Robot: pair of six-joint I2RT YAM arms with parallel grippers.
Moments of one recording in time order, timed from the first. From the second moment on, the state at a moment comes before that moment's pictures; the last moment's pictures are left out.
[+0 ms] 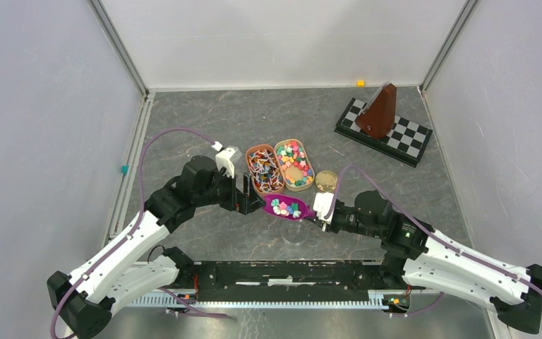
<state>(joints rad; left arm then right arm) -0.65 0.86 0.80 -0.54 0.28 -0.44 1.04 0.68 0.57 -0.24 -0.14 -0.35</state>
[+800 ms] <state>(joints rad) -0.65 0.75 0.81 -0.61 0.23 -0.45 1.04 0.69 0.67 -0.43 -0.12 -0.25</state>
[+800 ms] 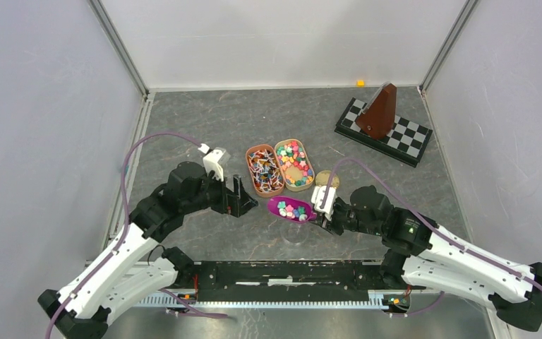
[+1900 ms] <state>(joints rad) -0.65 0.55 0.79 -0.69 0.13 -0.44 1.08 0.79 0.78 -0.93 -0.04 -0.01</state>
